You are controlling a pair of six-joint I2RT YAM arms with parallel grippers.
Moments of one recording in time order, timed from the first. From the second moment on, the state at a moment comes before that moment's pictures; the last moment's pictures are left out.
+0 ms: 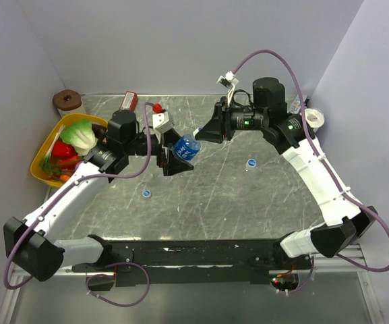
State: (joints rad) left arm -0.52 1.22 1.14 -0.14 0.93 -0.01; right arm 0.49 1.40 1.66 -0.64 -0.79 0.21
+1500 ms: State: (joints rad) left arm -0.66 1.27 1.16 -0.27 0.43 0.05; right arm 0.54 1.28 1.37 -0.33 -0.47 0.47
